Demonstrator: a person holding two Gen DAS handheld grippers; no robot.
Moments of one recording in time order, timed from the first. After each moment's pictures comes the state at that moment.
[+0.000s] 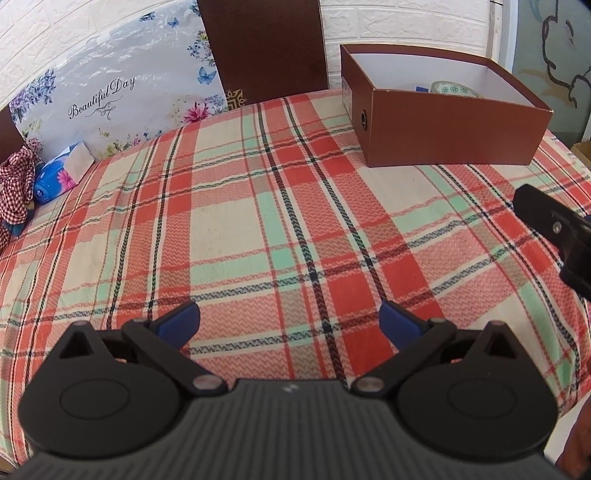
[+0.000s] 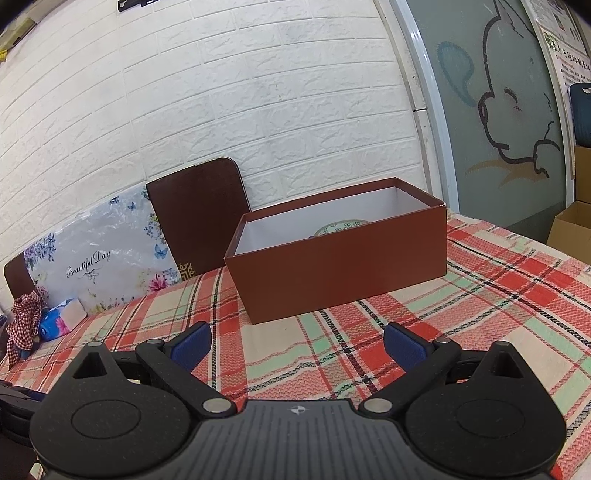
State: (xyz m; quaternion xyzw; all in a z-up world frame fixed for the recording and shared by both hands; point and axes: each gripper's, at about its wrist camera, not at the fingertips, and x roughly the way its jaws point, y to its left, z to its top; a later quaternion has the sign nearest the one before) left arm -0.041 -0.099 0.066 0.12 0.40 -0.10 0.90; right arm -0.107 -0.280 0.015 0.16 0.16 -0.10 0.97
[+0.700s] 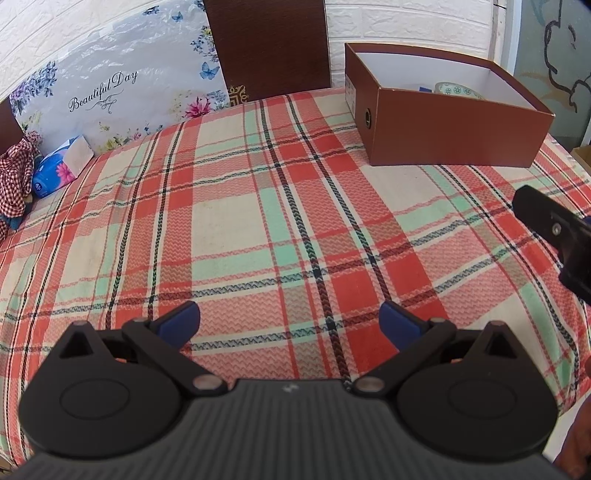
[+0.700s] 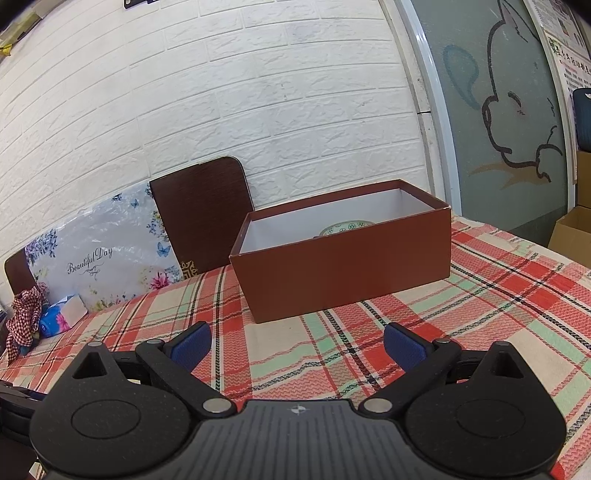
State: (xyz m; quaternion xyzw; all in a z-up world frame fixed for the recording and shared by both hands) left arm -0.039 -0.094 0.065 0.12 0.41 -0.10 0.90; right arm -0.105 -0.275 0.016 0.15 0.16 -0.10 0.97
